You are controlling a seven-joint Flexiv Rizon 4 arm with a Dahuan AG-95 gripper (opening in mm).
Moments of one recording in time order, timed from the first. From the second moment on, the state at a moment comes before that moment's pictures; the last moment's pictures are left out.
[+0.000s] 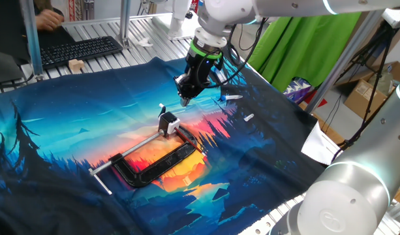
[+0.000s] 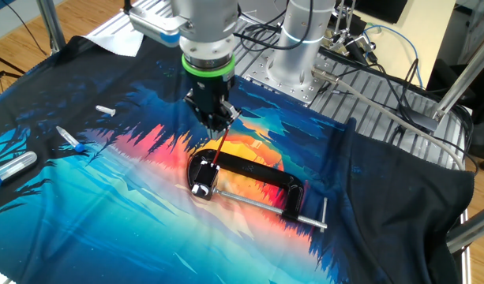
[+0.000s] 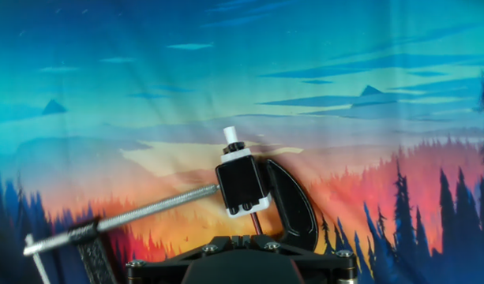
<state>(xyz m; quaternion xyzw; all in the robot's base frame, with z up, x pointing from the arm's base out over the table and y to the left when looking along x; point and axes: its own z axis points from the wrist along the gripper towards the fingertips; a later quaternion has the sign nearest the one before) 0.500 0.002 0.170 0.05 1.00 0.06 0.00</state>
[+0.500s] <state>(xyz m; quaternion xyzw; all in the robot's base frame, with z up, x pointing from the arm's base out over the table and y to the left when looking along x) 0.509 0.002 0.168 0.05 1.00 0.05 0.00</state>
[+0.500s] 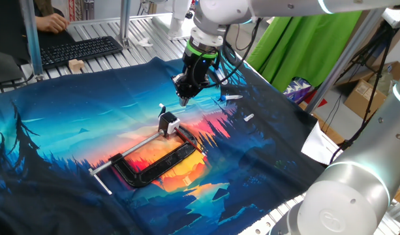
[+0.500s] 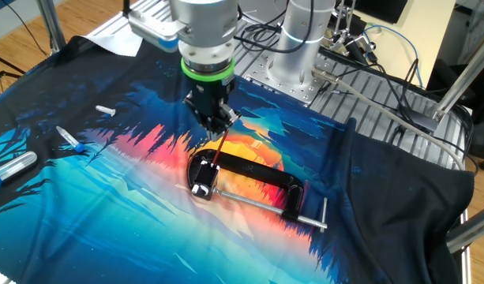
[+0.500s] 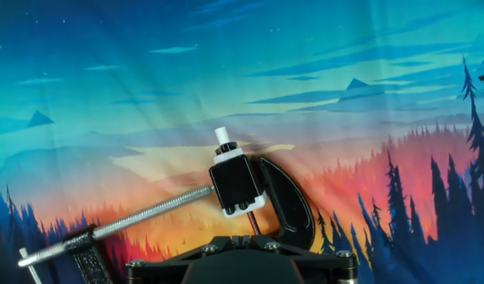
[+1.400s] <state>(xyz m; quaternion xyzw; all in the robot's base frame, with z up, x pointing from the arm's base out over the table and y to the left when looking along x) 0.585 -0.009 0.149 0.03 1.00 0.04 -0.01</state>
